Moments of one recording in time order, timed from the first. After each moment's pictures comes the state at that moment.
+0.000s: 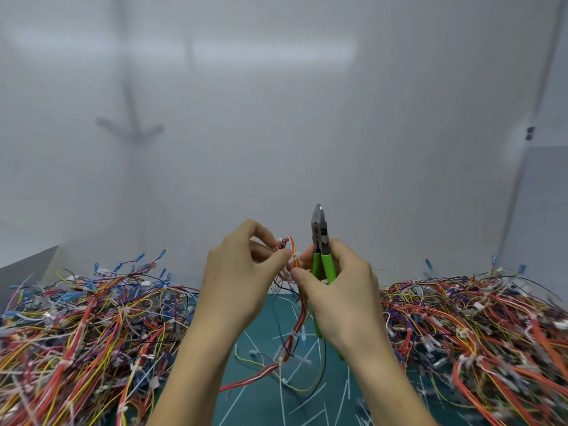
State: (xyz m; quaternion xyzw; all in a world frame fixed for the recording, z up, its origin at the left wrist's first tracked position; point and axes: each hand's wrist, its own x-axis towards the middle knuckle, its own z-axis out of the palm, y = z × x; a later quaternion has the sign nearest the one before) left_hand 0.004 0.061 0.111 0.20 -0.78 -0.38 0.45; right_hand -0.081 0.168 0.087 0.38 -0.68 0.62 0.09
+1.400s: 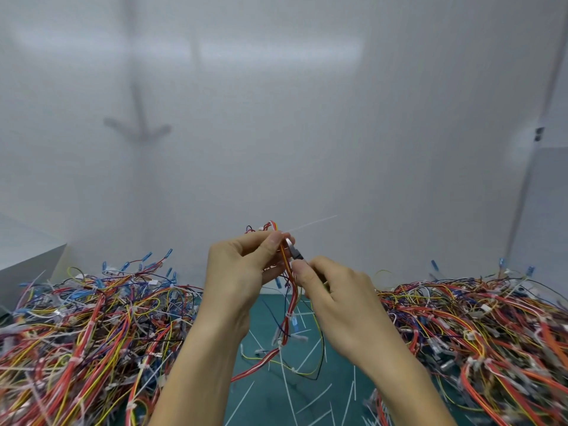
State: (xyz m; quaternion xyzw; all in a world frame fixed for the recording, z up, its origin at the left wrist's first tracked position) left_hand 0.002 0.062 0.110 0.13 -0.58 -0.68 0.44; right_hand -0.080 0.173 0.090 0.47 -0.76 0.44 0.09
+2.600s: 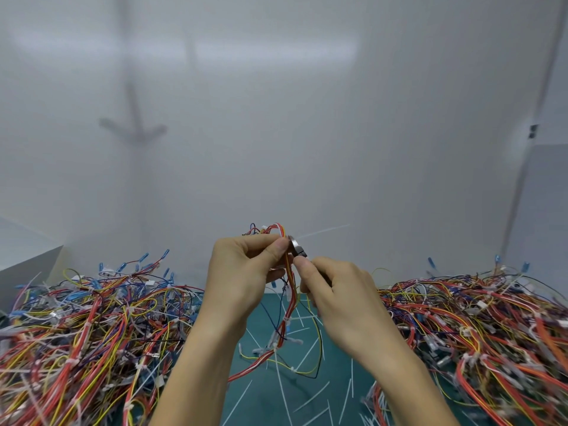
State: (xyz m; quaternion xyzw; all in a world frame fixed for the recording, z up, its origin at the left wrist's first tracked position) left_hand 0.000 0.062 0.107 0.13 -0.66 -0.60 0.44; right_hand -0.082 0.175 0.092 0.47 -0.74 0.47 0.09
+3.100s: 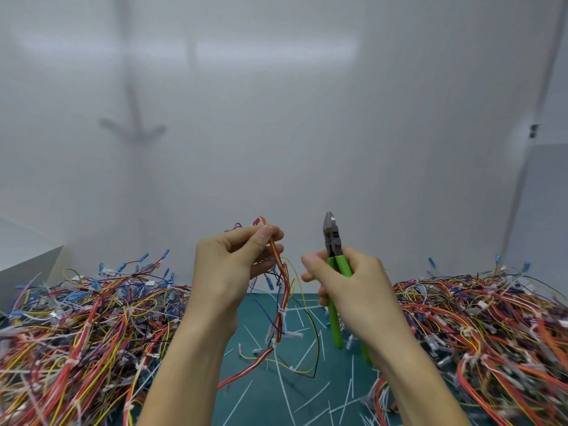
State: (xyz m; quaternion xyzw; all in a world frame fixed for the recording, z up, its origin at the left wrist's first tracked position) left_hand 0.007 0.056 0.112 0.13 -0.61 -0.63 0.47; right_hand -0.089 0.180 0.096 0.37 -0.71 0.61 -0.01
